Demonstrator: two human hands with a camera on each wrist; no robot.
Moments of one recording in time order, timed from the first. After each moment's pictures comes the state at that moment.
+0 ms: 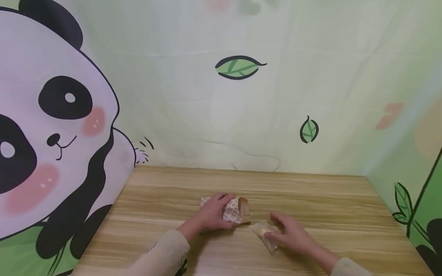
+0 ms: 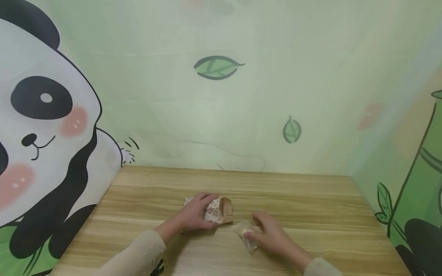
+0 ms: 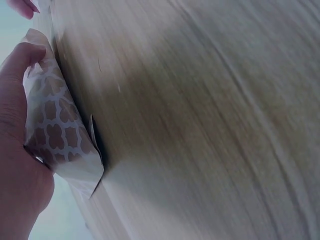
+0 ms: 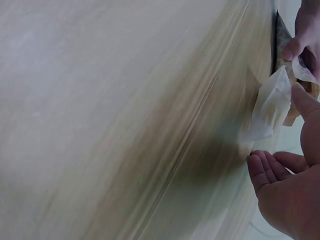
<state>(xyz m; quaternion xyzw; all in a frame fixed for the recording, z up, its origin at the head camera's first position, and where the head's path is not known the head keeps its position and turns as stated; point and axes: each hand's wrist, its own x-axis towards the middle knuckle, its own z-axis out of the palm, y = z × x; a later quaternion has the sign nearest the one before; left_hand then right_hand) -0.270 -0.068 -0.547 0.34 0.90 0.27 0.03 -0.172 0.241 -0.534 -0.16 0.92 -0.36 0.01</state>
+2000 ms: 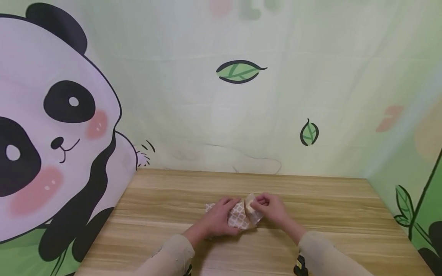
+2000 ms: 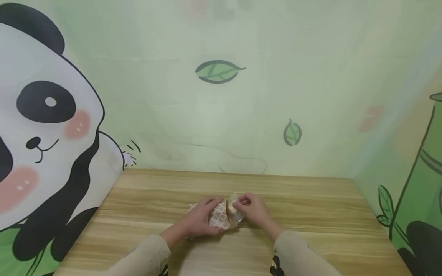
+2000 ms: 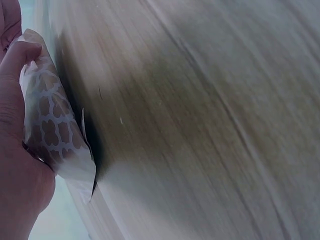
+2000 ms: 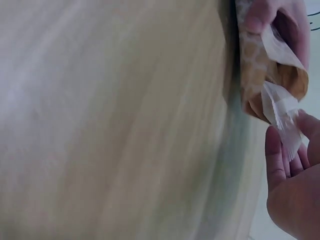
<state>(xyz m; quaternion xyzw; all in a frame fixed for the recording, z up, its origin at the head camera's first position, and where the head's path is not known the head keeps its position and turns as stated) -0.263 -0.055 -0.549 0.32 0.90 0.29 0.05 -0.253 0.193 -0.530 -0.04 0.86 -0.51 0.00</state>
